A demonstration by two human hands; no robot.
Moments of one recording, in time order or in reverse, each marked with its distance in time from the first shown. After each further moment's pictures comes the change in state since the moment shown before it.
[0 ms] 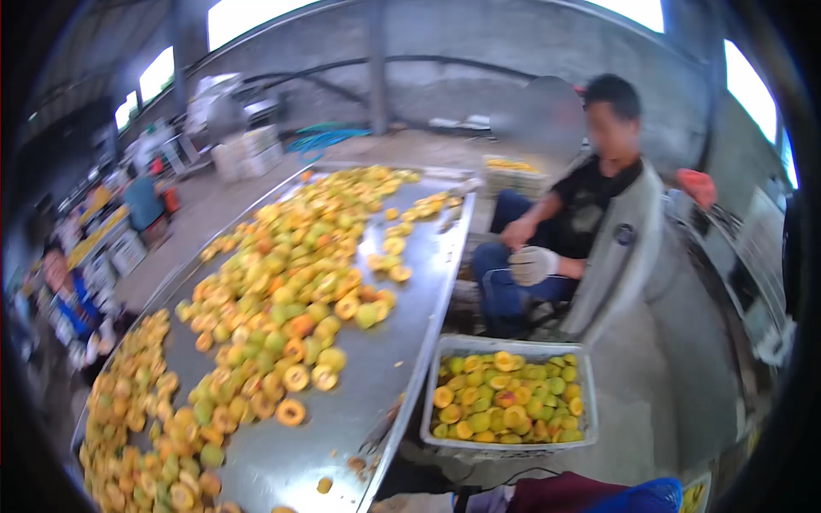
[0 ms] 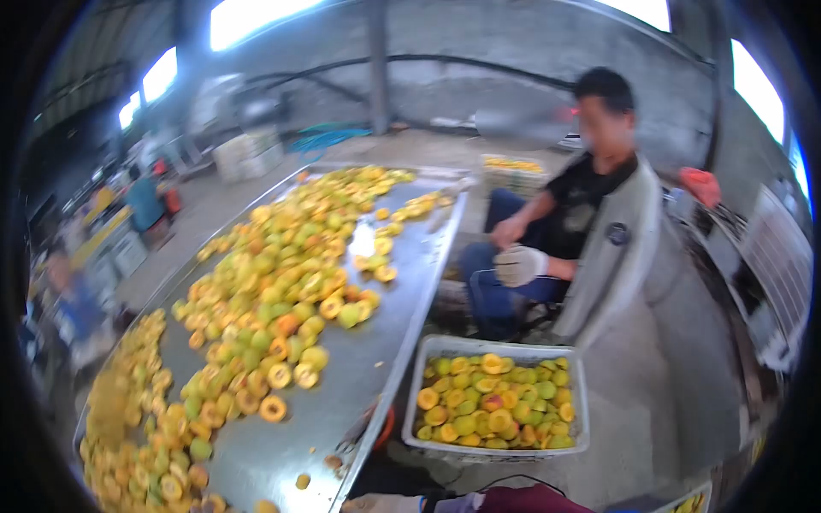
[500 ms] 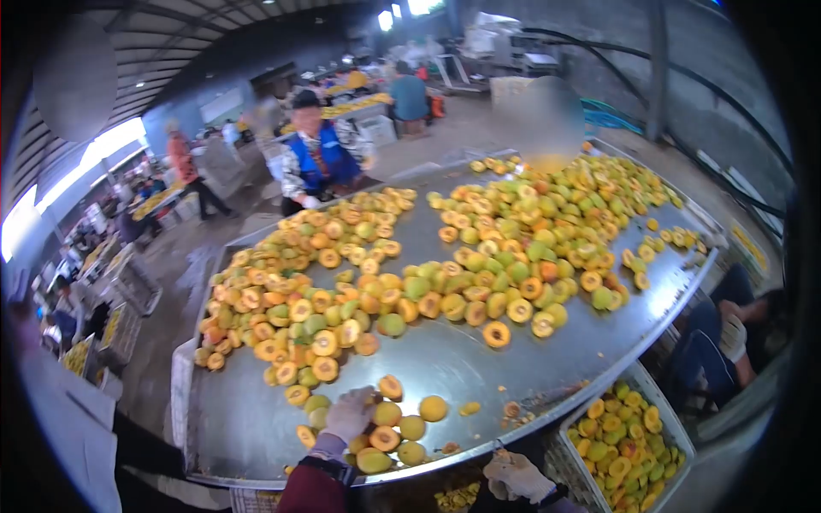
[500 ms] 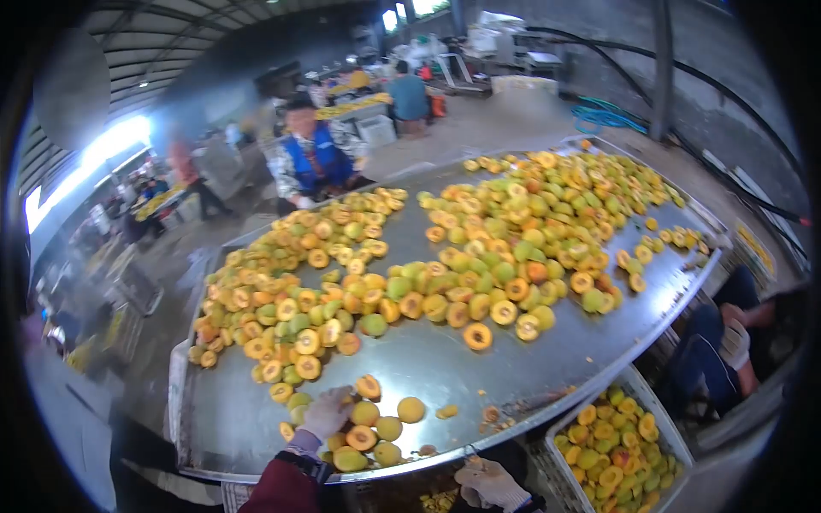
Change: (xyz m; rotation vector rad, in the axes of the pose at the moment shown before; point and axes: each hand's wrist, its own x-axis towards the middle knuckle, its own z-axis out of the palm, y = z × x) left_hand -0.033 0.038 0.011 -0.339 0.005 -0.192; right_hand 0.003 -0.022 0.000 -0.179 0.137 0.351
